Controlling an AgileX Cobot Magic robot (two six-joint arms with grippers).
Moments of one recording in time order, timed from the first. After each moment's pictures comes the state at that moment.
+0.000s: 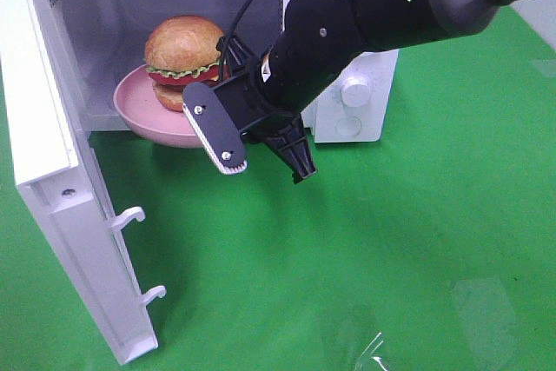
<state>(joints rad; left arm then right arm) 0.09 -0.01 -0.50 -0.13 1.05 0.16 0.72 1.98 -1.34 -0.12 0.34 -1.41</state>
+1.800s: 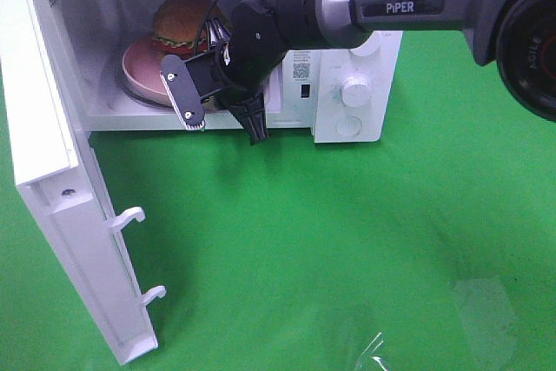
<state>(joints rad) 0.09 -0.01 -0.50 -0.13 1.05 0.16 0.67 2.34 -1.83 -0.26 0.39 -1.24</state>
